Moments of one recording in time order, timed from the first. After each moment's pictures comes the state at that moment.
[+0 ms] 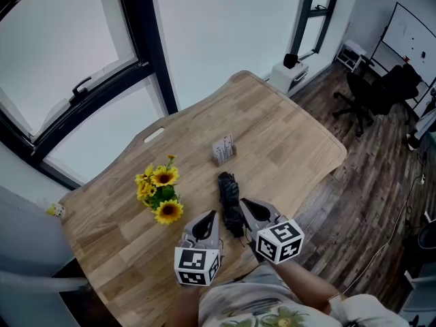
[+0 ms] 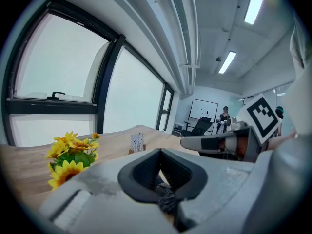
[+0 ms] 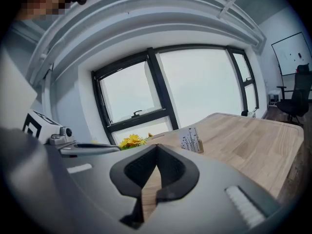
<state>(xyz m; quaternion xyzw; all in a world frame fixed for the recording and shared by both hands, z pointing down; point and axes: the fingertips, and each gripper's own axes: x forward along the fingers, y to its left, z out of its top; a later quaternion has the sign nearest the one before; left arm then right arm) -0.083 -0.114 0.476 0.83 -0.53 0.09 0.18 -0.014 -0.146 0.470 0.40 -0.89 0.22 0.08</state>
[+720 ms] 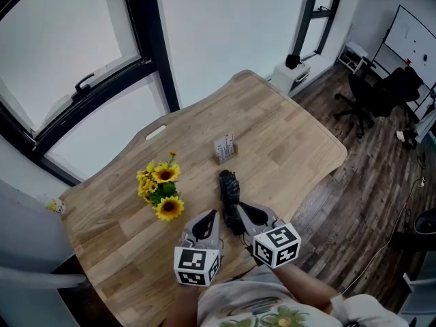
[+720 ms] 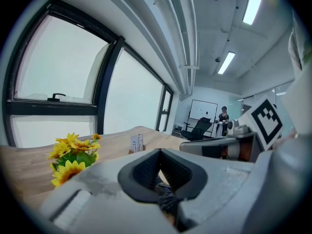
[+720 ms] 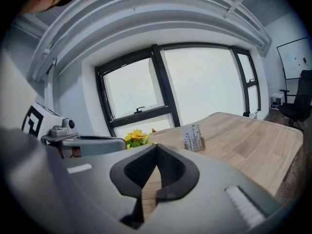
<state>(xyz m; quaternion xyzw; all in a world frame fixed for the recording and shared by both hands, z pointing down) -0.083 -0.106 0.470 0.83 -0.53 0.09 0.17 -0.022 -0.127 0.474 0.40 -0.89 0.20 0.10</state>
